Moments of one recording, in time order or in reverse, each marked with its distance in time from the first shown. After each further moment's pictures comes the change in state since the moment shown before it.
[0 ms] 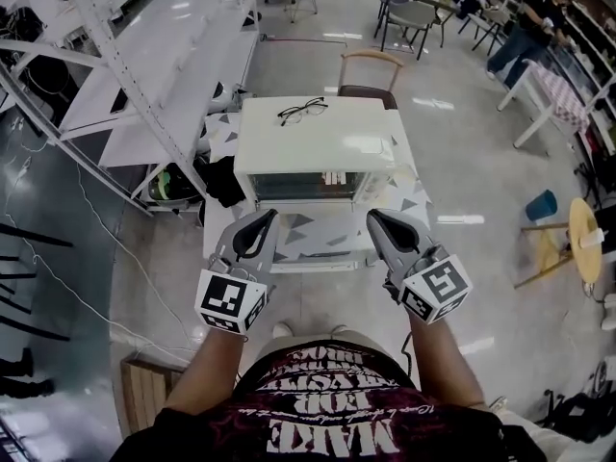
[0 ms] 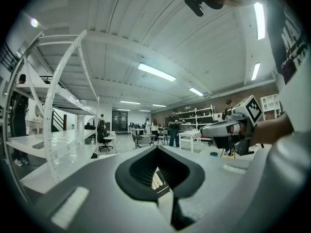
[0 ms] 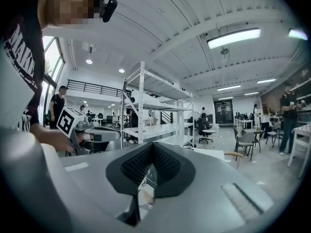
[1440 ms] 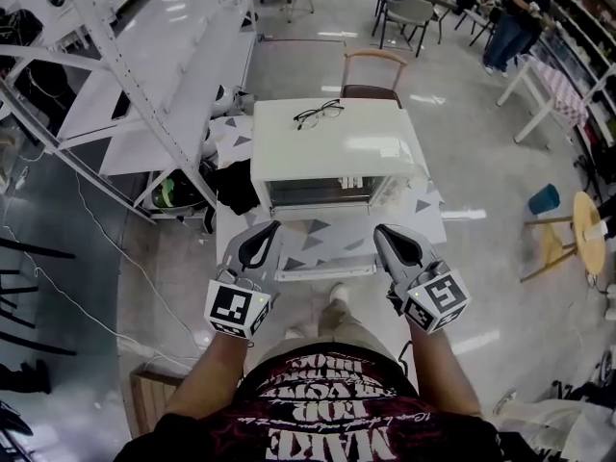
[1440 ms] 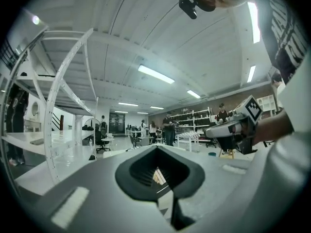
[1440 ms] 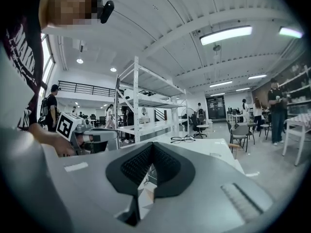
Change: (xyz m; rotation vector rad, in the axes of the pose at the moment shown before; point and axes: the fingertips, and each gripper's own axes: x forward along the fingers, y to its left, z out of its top) left arm -0.011 0.046 -0.042 -0.001 -0.032 -0.039; right arm 0.029 0.019 -0.040 0.068 0.019 -0.078
